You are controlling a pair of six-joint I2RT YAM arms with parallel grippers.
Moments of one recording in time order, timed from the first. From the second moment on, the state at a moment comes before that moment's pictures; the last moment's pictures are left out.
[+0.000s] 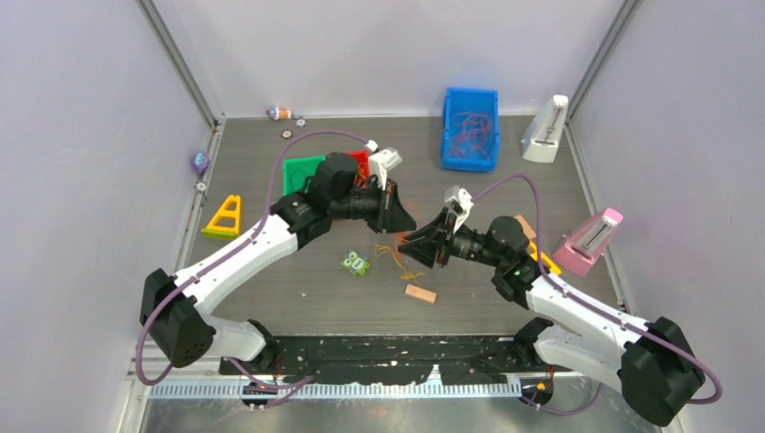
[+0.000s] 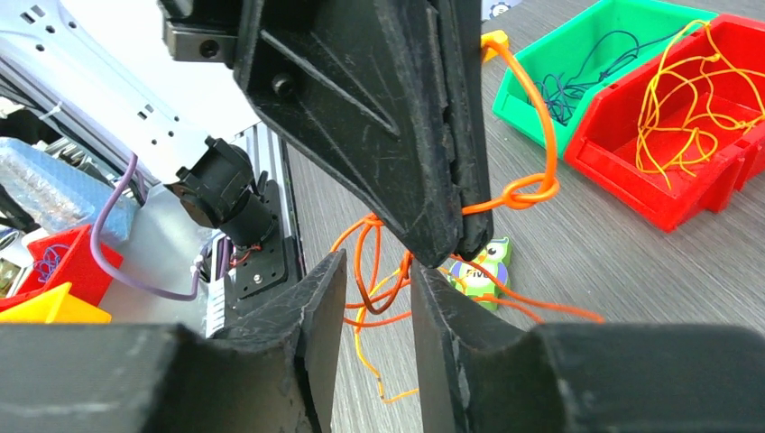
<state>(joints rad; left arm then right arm) -0.74 1.35 1.17 -0.25 0.55 -0.44 0.64 0.97 0.44 0.58 -0.62 0.39</state>
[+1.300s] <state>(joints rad) -0.75 1.31 1.13 -0.15 0.57 -0.53 0.72 1.07 0.48 0.59 -0.42 0.35</state>
